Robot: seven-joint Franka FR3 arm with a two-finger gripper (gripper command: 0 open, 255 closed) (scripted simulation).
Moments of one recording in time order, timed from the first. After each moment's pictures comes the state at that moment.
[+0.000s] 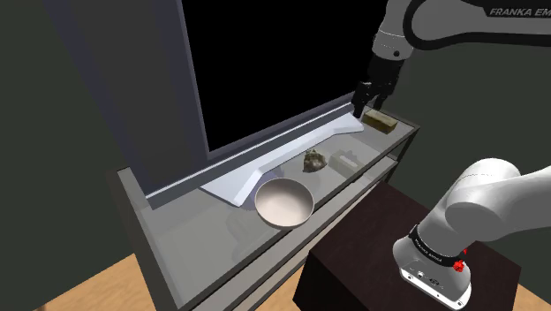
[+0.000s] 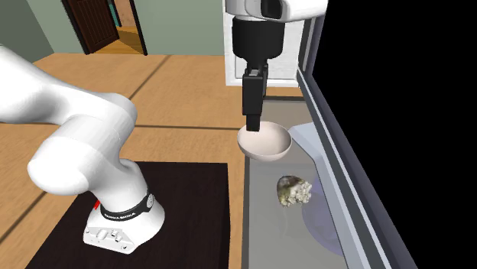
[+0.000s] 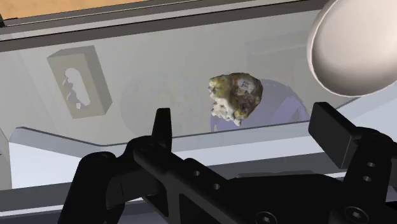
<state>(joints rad) 0.00 -0.75 0.01 -2.43 -0.02 1.71 0.14</state>
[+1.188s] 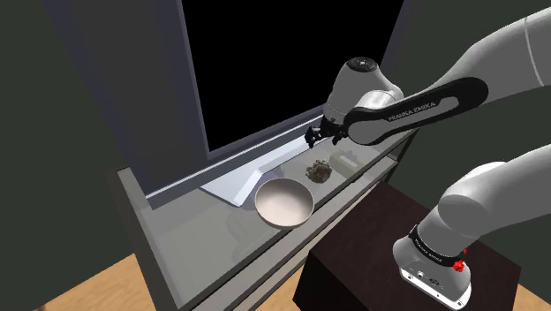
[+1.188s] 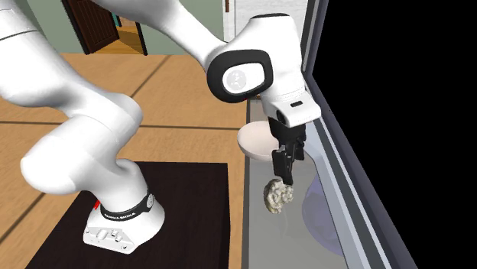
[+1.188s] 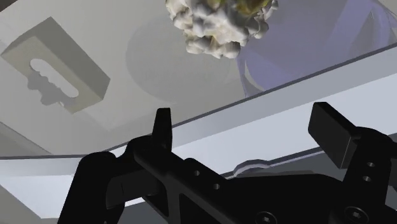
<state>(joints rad) -0.18 -0.42 0.30 -2.72 -0.13 2.55 0.70</state>
